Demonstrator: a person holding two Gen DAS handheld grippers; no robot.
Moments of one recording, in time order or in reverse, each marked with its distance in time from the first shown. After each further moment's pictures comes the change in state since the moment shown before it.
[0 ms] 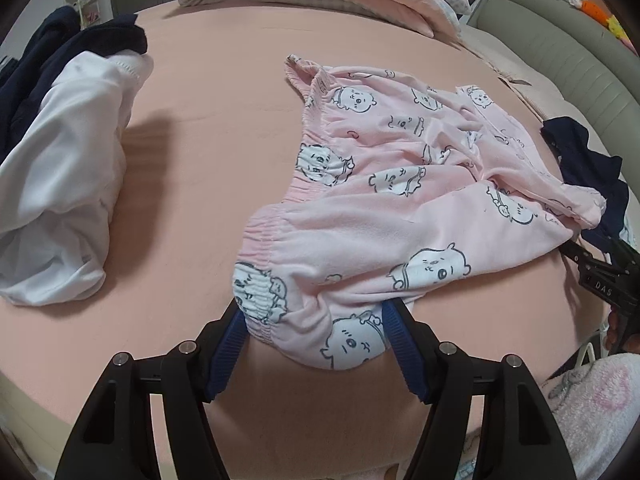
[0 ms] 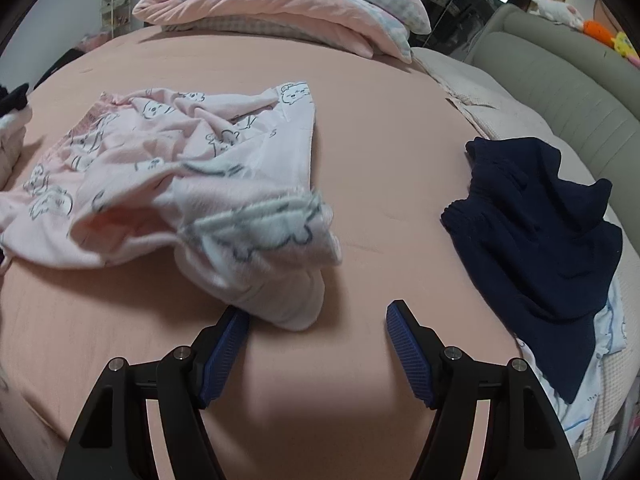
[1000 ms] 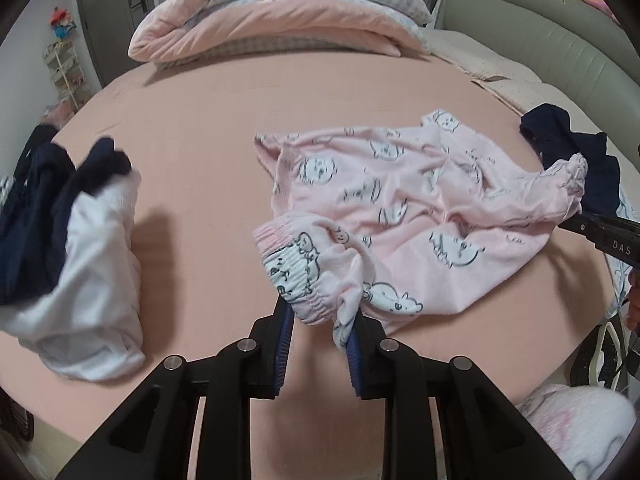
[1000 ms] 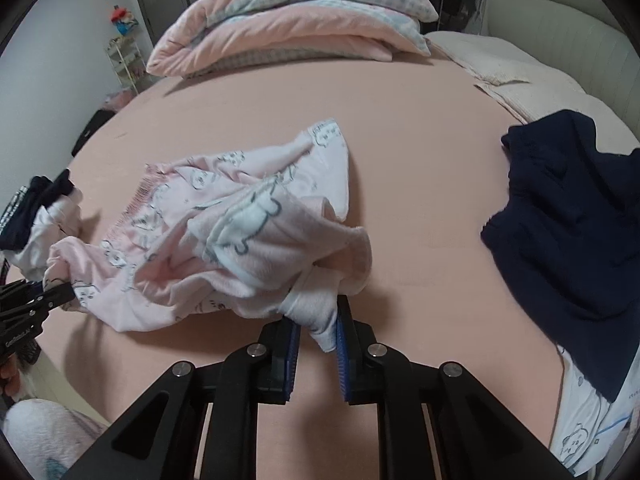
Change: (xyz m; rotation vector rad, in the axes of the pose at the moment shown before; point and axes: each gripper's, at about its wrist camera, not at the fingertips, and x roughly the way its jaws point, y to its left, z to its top) left arm -0.043 -0.028 0.036 0.172 -0.113 0.060; right arm -0.031 -0.018 0.027 0.152 -0.026 0.281
